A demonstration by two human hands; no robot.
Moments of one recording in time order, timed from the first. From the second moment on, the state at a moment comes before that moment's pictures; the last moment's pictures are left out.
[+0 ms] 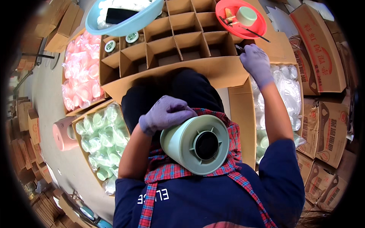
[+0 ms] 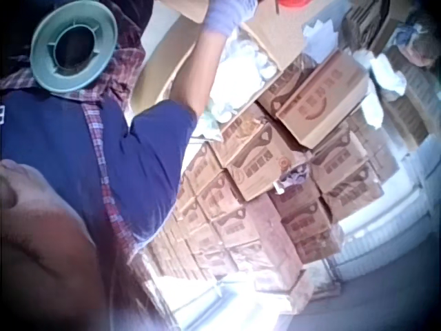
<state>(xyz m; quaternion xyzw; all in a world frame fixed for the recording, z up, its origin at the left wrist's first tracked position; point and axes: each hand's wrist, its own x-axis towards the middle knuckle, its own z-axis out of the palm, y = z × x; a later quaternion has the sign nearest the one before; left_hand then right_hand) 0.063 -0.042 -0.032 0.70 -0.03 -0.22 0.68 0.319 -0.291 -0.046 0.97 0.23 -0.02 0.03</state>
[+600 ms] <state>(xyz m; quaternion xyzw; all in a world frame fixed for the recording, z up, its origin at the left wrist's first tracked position) 0.051 -0.092 -0.037 0.84 -0.14 -0.08 0.52 0.099 -0.334 0.068 0.66 0.71 -0.11 -0.20</state>
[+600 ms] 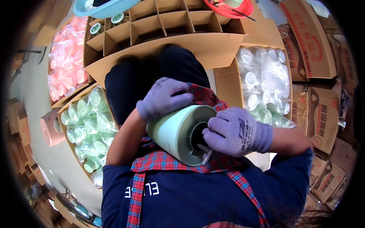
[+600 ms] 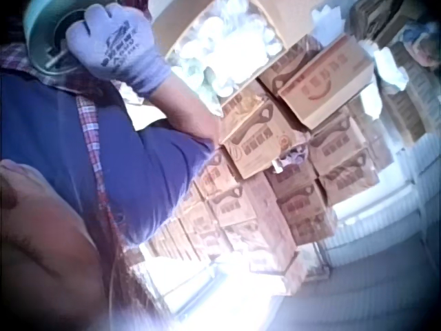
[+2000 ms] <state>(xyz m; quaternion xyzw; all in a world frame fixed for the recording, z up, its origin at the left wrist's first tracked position) -0.048 -0.114 0.006 0.90 -0.03 0.06 0.44 0.094 -0.351 0.007 0.79 0.26 -0.28 -0.47</state>
